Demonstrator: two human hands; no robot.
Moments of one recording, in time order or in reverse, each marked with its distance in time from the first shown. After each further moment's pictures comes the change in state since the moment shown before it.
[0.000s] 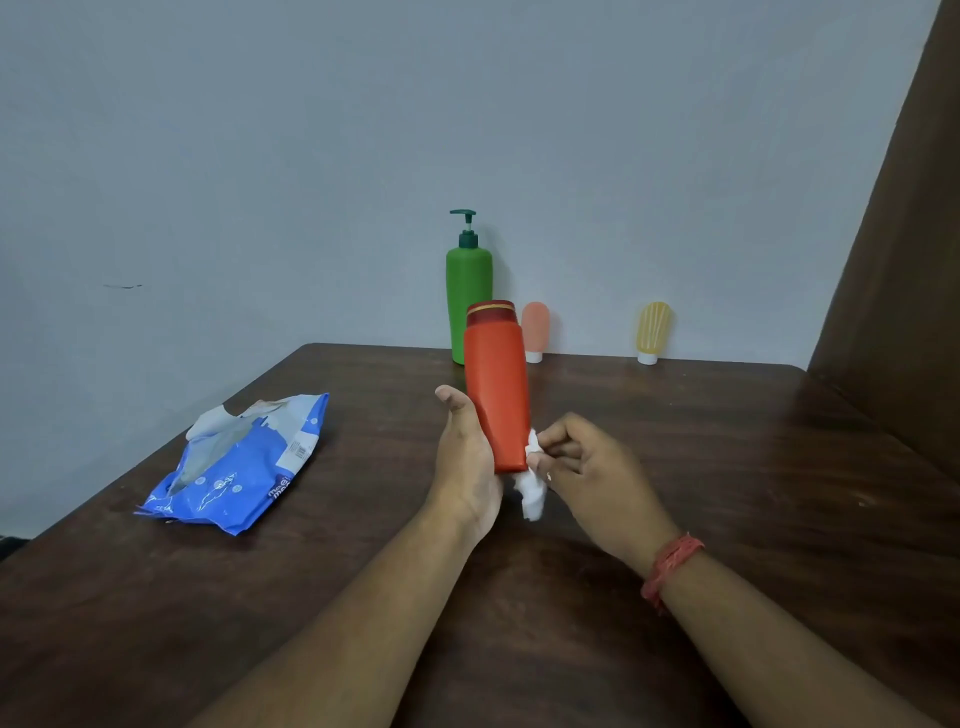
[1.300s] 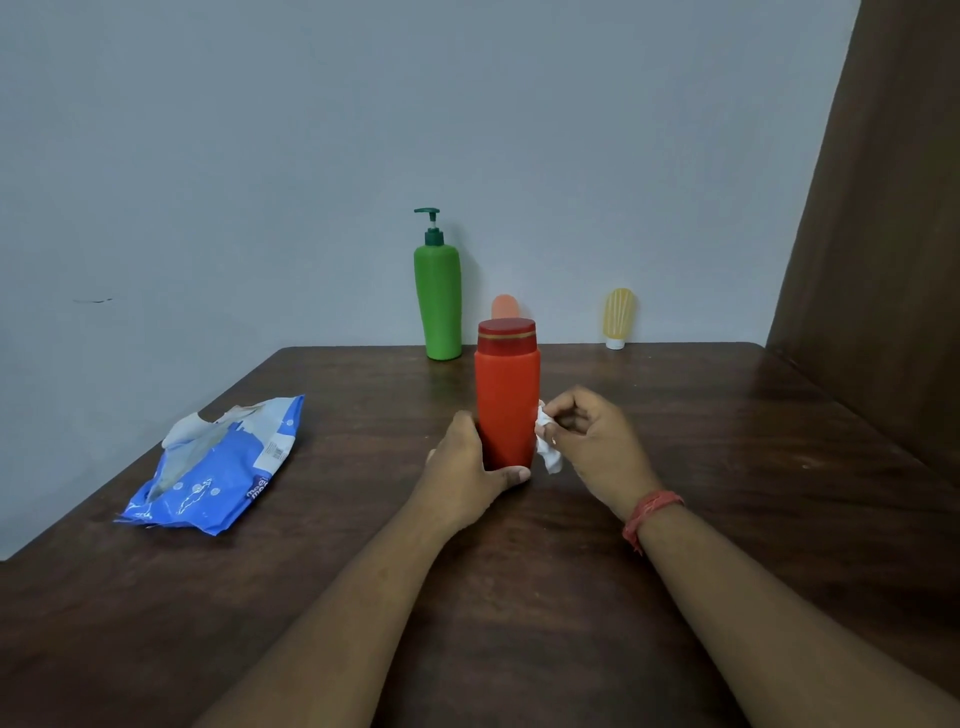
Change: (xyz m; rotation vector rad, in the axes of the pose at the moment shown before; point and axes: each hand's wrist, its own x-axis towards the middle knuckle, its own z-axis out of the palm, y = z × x) left_hand -0.007 -0.016 -0.011 1.157 -0.168 0.247; right_hand 0.007 0.014 -0.035 -0.010 0.183 0.034
